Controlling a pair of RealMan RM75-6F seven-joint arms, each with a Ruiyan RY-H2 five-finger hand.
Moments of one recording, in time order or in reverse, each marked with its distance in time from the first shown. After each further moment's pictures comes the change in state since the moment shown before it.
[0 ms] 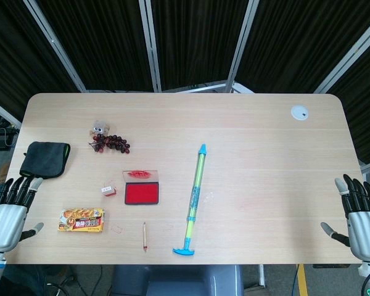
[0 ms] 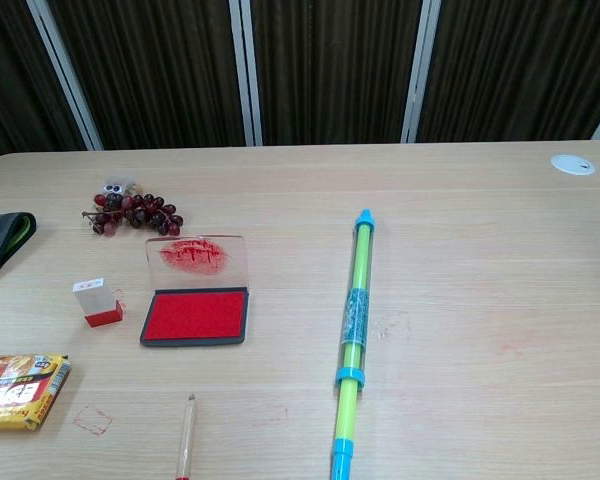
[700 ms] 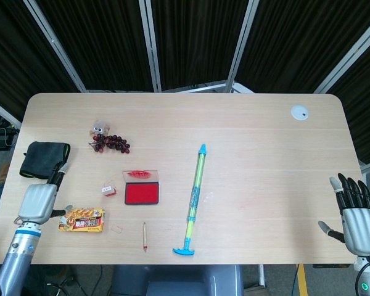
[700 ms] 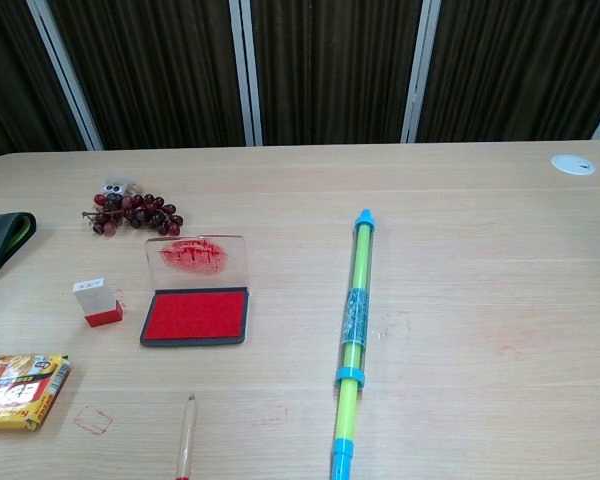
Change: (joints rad) left arm -0.193 -0.223 -0.150 0.083 -0.352 -0.285 0.029; right arm 0.026 -0.025 0.008 0.027 0.052 -0.068 -0.030
